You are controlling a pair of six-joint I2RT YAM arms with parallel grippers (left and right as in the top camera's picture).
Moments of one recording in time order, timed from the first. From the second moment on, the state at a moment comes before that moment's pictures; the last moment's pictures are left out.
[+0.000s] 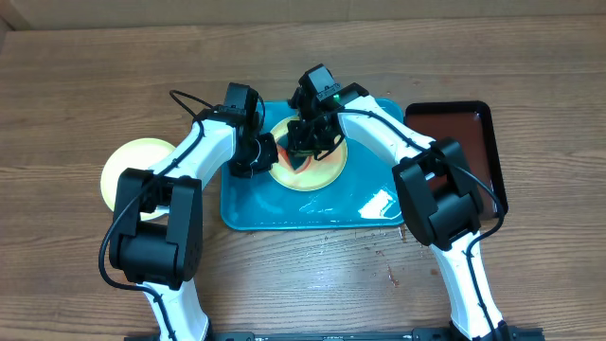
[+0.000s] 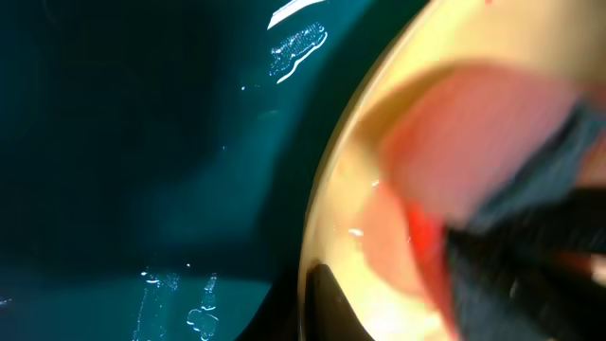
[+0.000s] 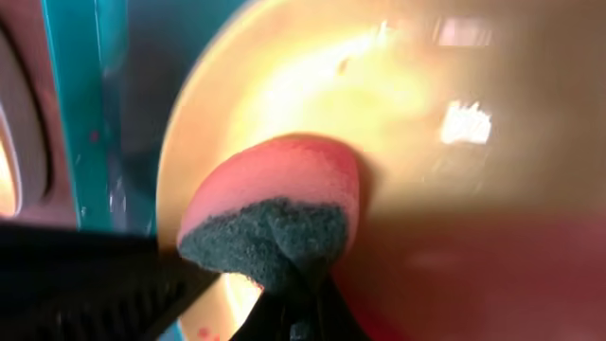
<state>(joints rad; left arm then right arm) -0.21 2.00 1.30 -0.70 0.23 -0.44 0.53 2.37 1.86 -0.80 -0.53 0.34</state>
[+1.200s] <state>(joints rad) -0.18 2.00 1.30 -0.73 0.24 -0.44 0.51 2.31 1.79 -0.70 -0.16 0.28</state>
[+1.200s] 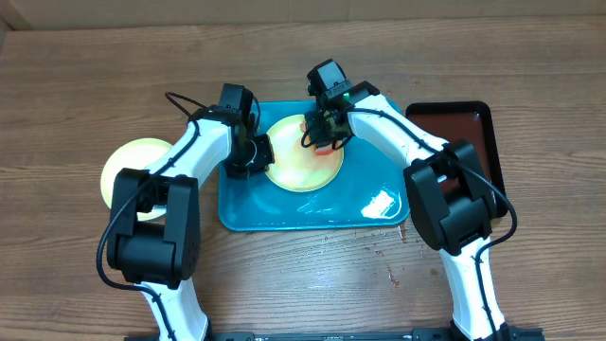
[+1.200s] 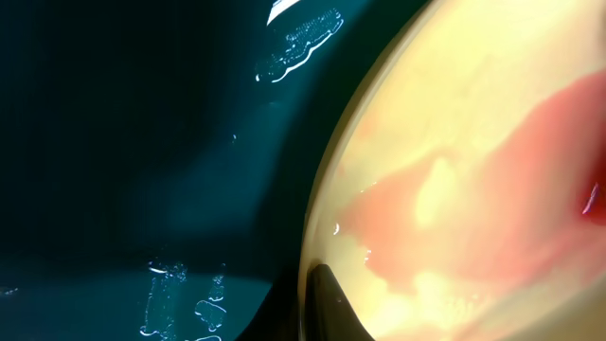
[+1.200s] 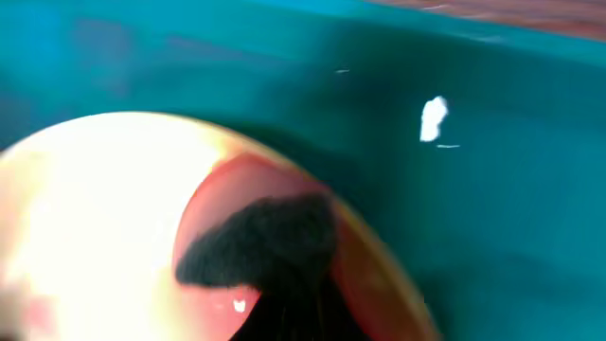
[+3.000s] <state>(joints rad) -0.18 2.00 1.30 -0.74 0.24 -0.41 0.53 2.33 1.82 -0.73 -0.17 0.33</state>
